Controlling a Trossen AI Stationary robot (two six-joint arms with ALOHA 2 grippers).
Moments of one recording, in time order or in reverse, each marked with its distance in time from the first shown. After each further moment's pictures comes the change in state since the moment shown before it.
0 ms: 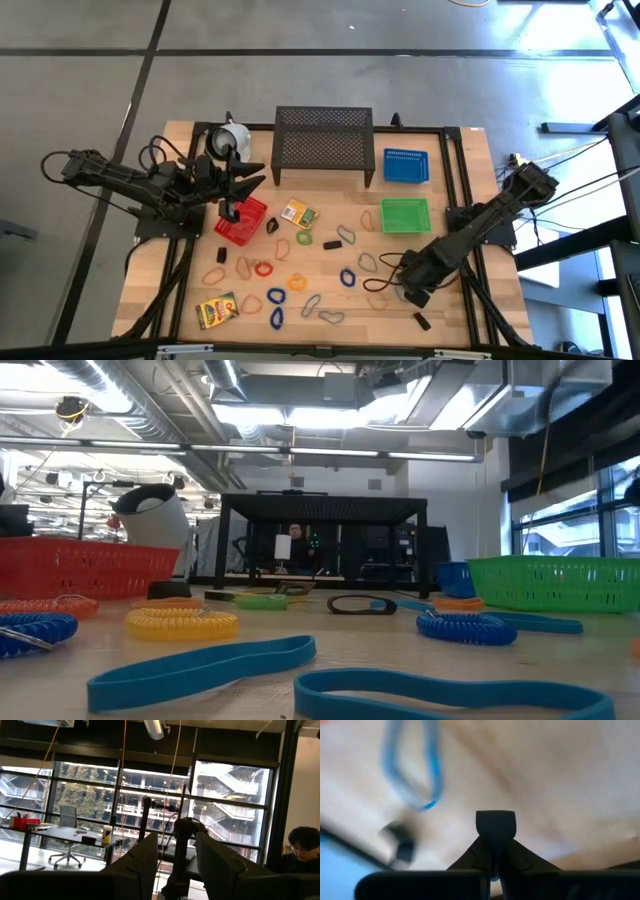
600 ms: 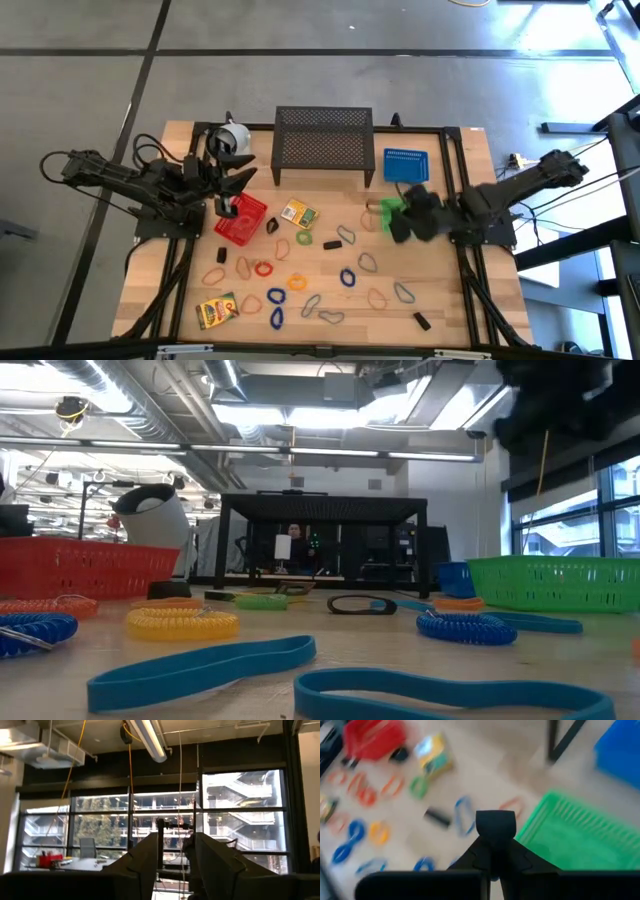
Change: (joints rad) left arm 0.000 -0.016 0.000 0.102 -0.016 0.237; right arm -0.335 -0.392 0.145 -0.132 0.823 -0.128
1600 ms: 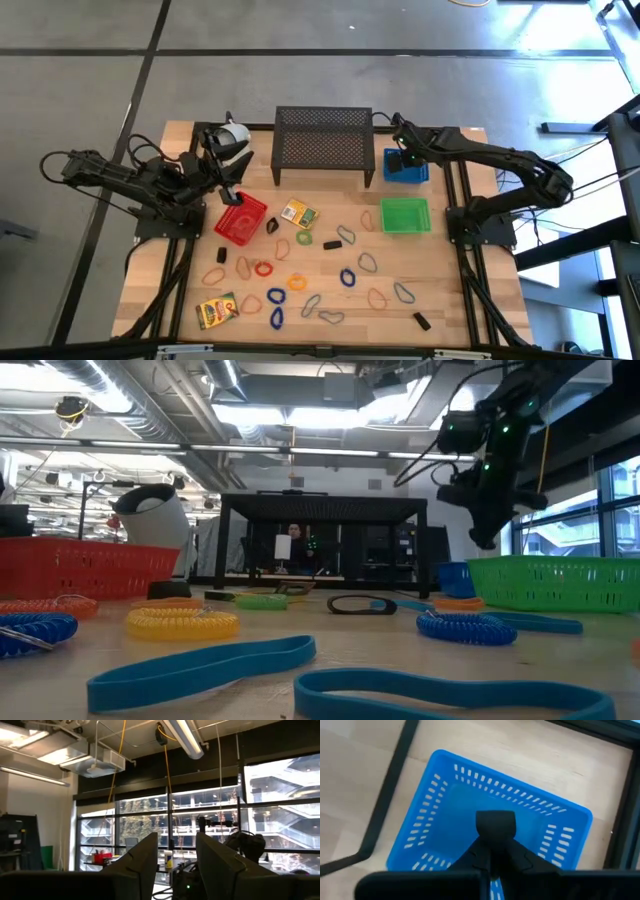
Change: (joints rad) left arm 0.000 0.000 0.000 0.055 -0.199 0.155; right arm -0.985 0.250 -0.083 0.138 -0.222 -0.650
